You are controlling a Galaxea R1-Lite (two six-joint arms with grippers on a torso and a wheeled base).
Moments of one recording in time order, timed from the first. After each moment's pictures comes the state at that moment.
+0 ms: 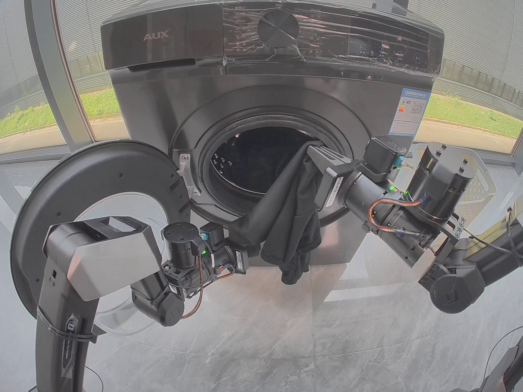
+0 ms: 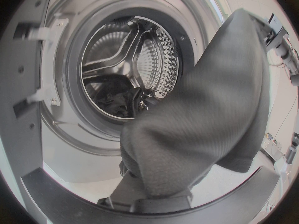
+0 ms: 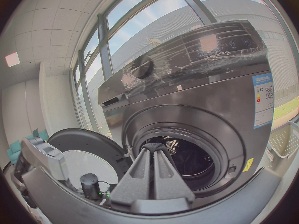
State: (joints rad) left arm -0.45 2.47 -0.94 -1.44 -0.19 -0.11; right arm 0.71 1.86 -0.84 -1.24 -0.15 0.08
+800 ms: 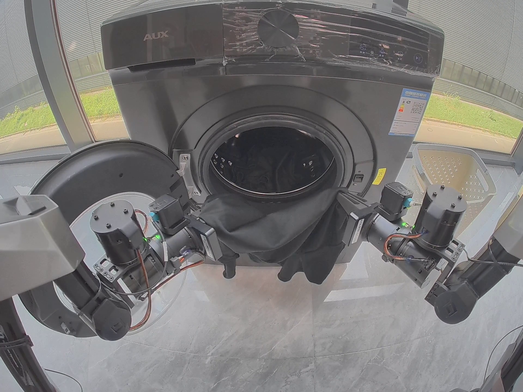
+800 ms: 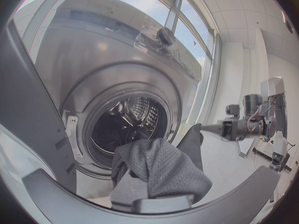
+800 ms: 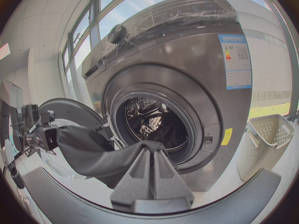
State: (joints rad) left arm -0.48 2.01 -0.56 -1.55 -0.19 -0.09; right arm 0.57 1.92 -0.61 -1.35 -0.11 0.07
